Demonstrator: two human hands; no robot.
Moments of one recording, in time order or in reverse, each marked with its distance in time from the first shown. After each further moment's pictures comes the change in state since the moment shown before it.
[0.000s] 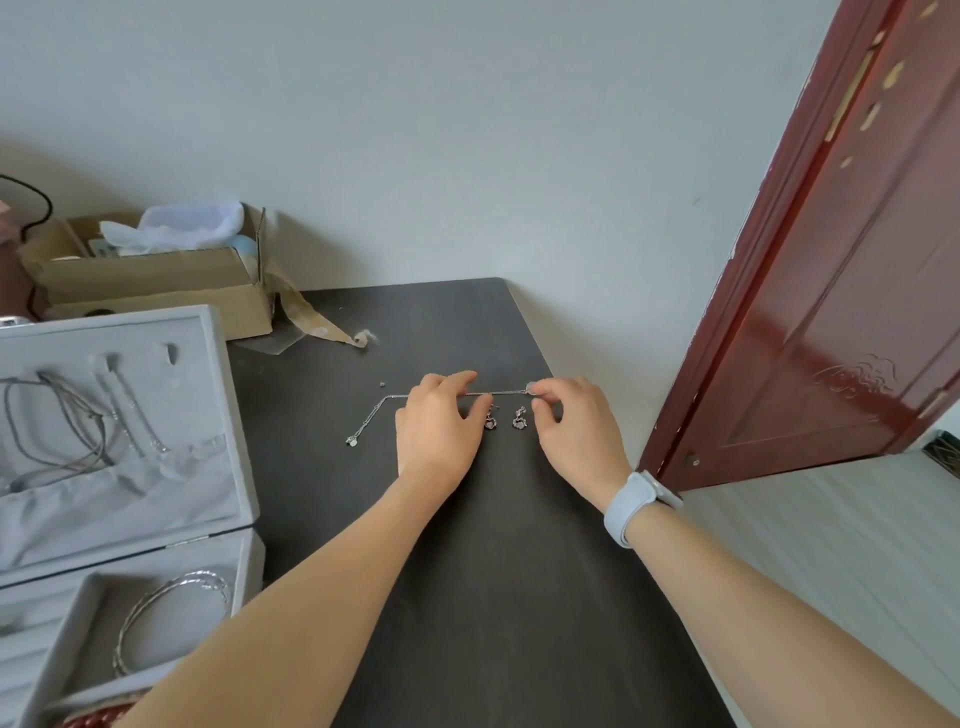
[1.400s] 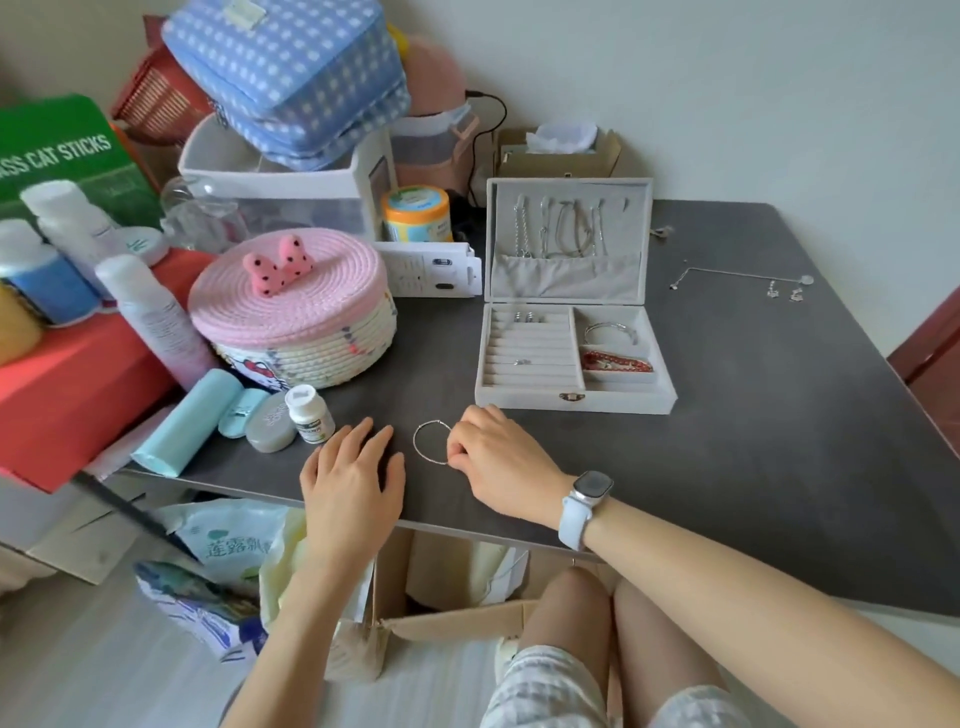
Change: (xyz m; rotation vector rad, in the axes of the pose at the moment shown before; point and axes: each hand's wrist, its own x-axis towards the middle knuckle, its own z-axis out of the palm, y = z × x) left_hand -0.370 -0.213 -0.317 0.512 0.252 -0.293; right_hand -0.330 -0.291 0.107 -0.095 -0.642 -0.773
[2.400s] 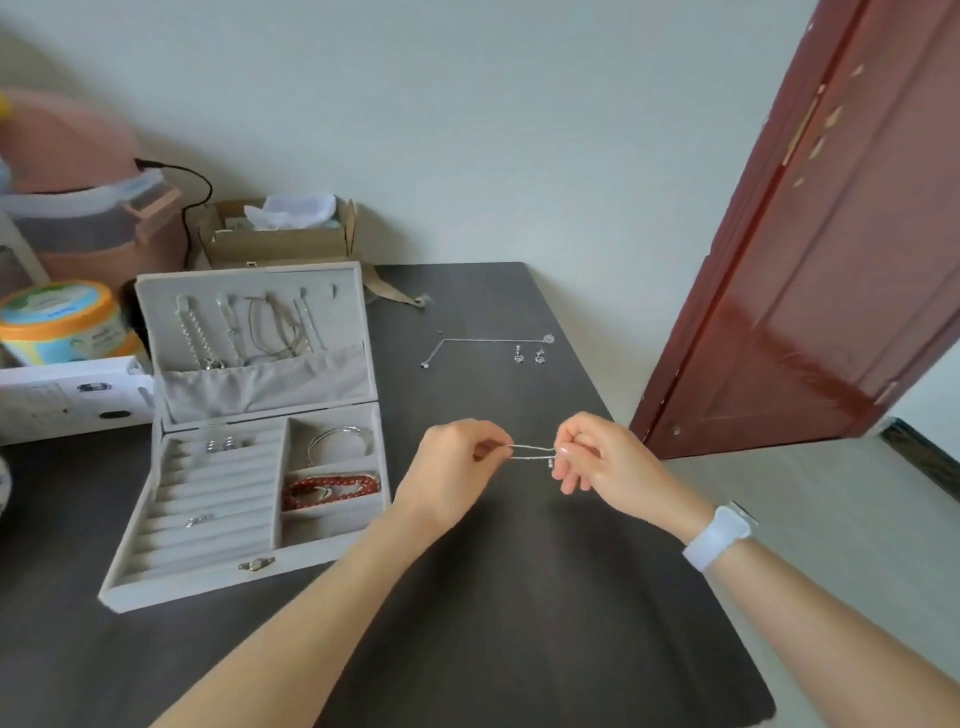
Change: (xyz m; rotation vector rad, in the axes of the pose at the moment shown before) left_hand 0.073 0.328 0.085 -0.624 -0.437 0.557; right_hand -0.161 0.247 -0.164 0.398 0.300 0.592
